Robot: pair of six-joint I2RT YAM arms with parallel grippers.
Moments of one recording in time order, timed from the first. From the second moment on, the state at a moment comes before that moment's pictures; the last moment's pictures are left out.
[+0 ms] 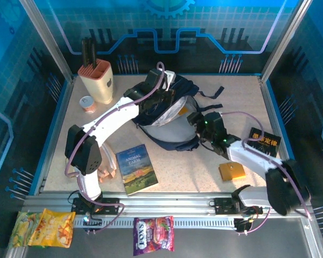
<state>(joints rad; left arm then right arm) -0.57 1.84 1.69 -0.49 0.00 -0.23 0.46 1.25 0.65 0.03 0.04 1.28</state>
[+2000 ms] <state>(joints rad) -0.17 1.50 1.12 -0.37 0.15 -0.64 0.99 1.93 1.35 -0.46 -0.03 0.42</state>
